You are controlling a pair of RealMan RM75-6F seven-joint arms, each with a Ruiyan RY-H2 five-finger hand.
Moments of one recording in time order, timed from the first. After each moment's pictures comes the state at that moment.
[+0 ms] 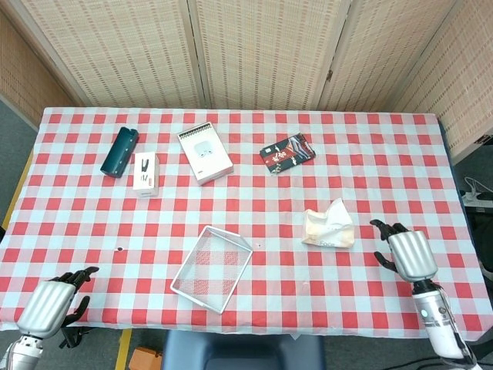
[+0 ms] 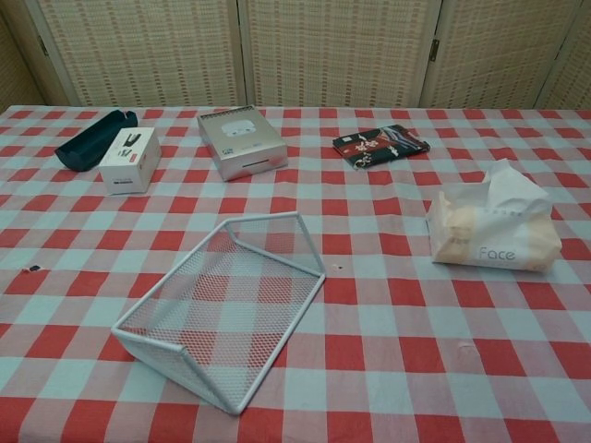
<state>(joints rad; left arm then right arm) -0.10 -1.06 0.08 -1.79 1.61 1.38 0.25 0.24 -1.36 0.09 -1.37 -1.52 1.35 -0.15</state>
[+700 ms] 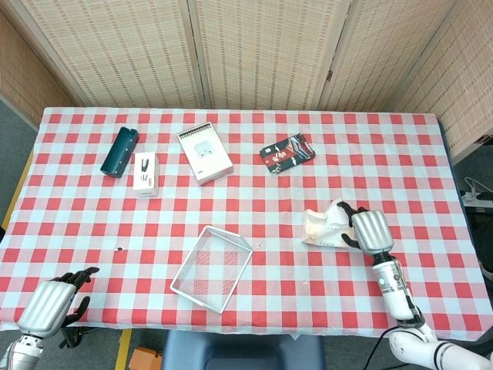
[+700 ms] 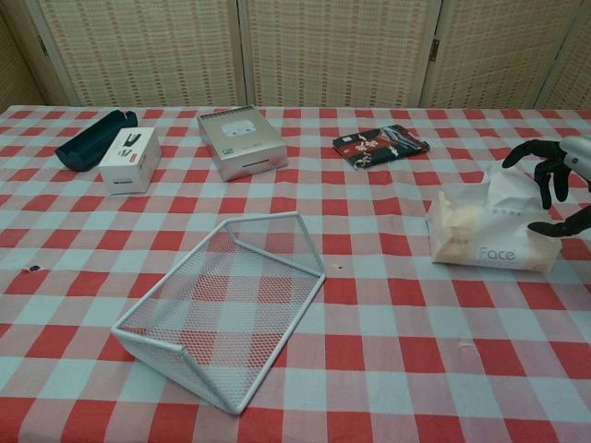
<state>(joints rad) -0.11 -1.06 0.08 -1.79 1.61 1.37 0.25 0.41 -1.60 0.16 -1.15 -1.42 1.19 -0.14</state>
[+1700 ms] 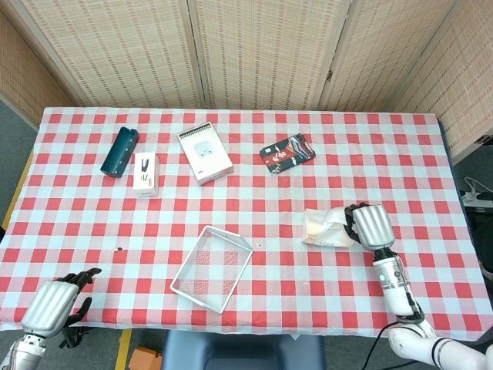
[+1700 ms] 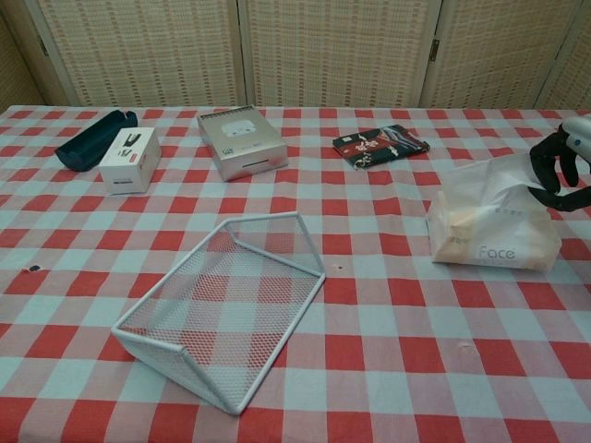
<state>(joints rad) -0.11 -1.06 0.09 -1.79 1.59 1.35 0.26 0.43 -1.59 0.16 -1.14 -1.43 1.25 -0.16</state>
